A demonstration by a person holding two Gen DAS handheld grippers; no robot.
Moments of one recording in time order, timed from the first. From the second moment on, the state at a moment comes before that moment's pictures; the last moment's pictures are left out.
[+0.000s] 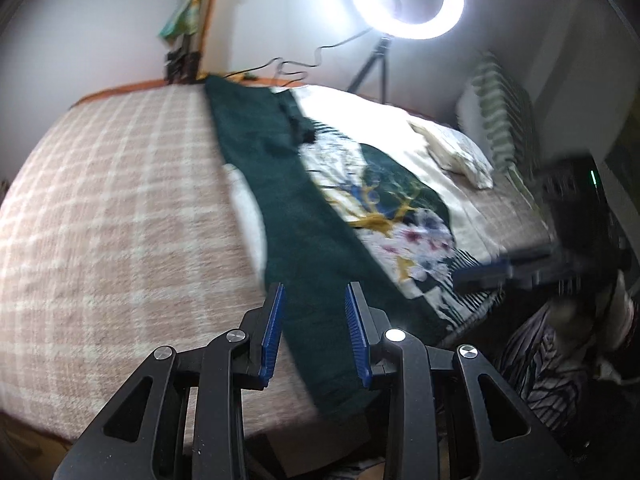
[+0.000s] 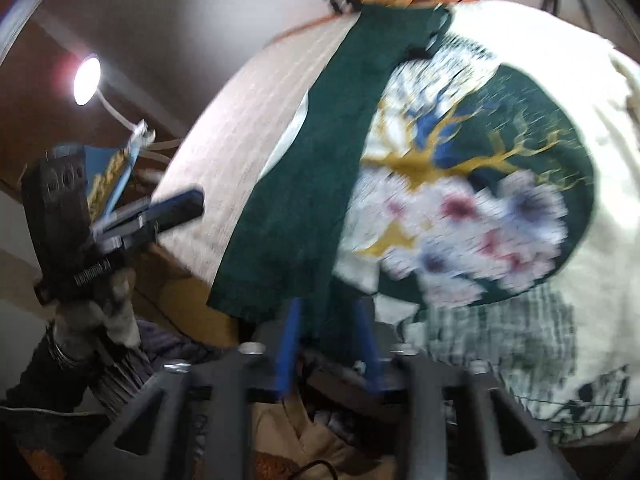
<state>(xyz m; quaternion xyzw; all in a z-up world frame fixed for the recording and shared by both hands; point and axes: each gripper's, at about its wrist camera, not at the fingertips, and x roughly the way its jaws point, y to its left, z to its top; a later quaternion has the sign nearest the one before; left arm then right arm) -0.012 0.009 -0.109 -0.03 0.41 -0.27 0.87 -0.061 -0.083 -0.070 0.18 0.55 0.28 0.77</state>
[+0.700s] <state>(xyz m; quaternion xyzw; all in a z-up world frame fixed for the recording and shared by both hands) -0.041 -0.205 -0.109 0.06 0.39 -0.42 0.82 -0.048 -0.318 -0.021 0.24 0.44 0.10 0.86</state>
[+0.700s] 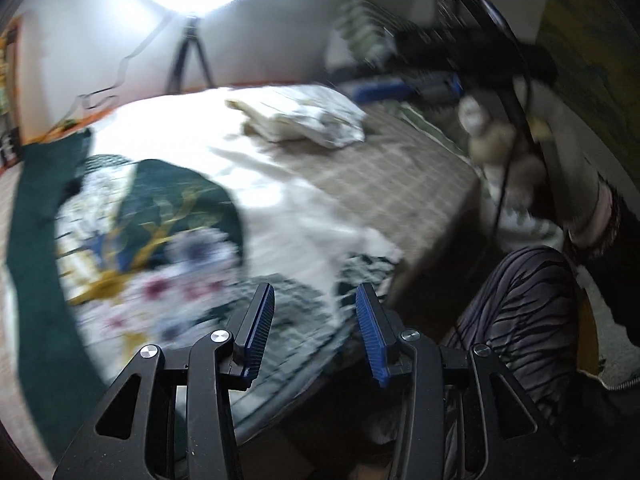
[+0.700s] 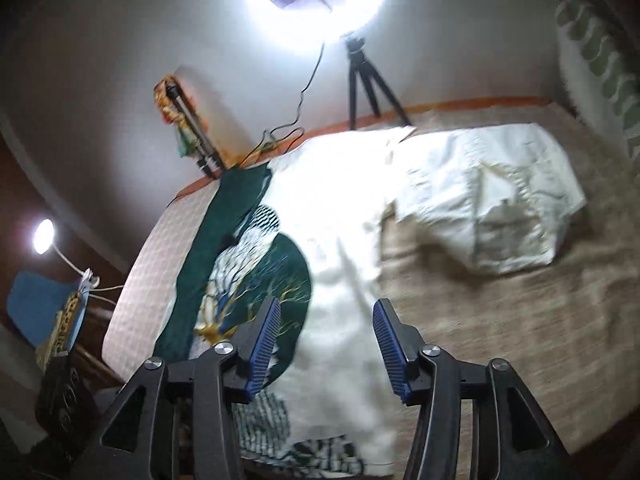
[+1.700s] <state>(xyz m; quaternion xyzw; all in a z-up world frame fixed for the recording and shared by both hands) -0.043 -0.330 -0.151 0.18 0.39 -0.42 0.80 0.031 -0.435 -0.020 0.13 0.43 -0.01 0.89</state>
